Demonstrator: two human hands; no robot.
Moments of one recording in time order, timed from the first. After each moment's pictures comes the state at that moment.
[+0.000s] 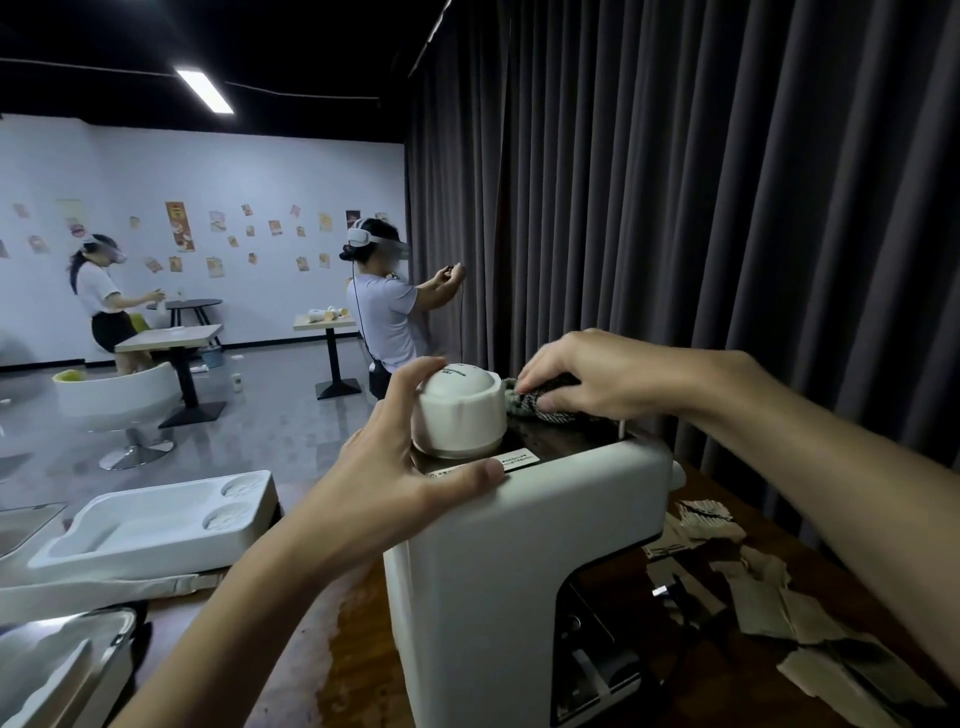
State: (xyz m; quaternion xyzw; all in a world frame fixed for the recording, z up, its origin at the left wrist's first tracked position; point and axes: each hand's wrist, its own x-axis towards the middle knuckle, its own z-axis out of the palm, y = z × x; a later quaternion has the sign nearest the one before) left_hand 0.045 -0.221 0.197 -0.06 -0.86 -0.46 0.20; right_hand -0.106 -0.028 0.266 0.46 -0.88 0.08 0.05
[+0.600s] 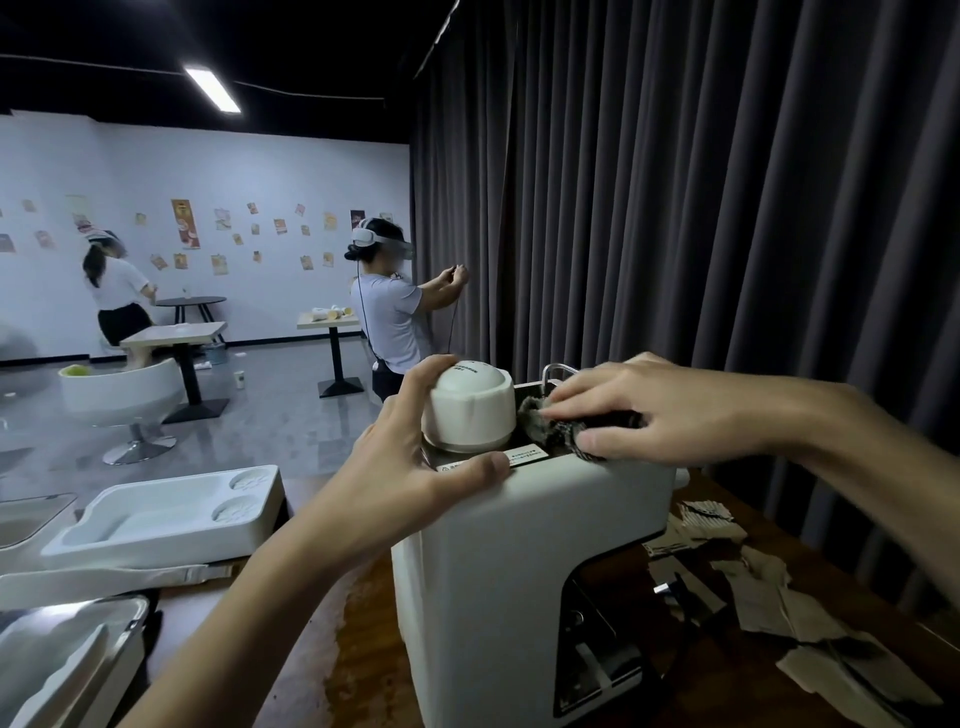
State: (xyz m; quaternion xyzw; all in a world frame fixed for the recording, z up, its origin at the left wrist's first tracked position) left_hand 0.047 -0.222 0.193 -0.06 -0.86 -0.46 0.21; right_hand -0.053 0.011 0.268 0.48 -0.88 0.02 0.03
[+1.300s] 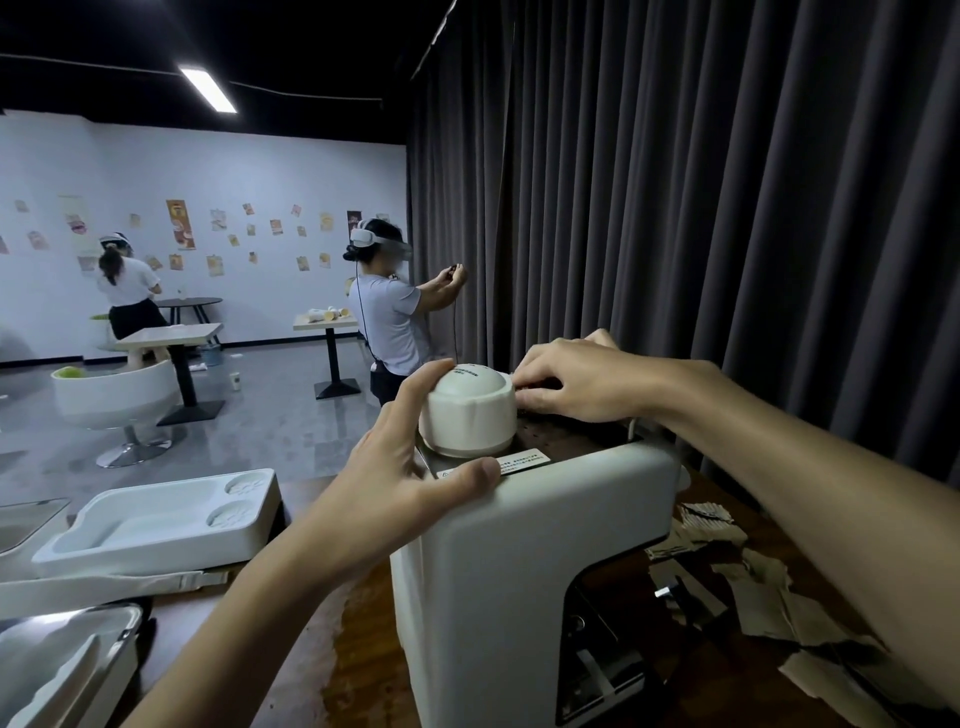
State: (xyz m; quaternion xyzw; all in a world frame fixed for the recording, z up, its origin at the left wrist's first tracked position) left_hand 0.047 -0.228 0.189 -0.08 -0.87 -0.44 0.20; right_hand -0.108 -0.050 0.258 0.43 -0.90 0.04 0.08
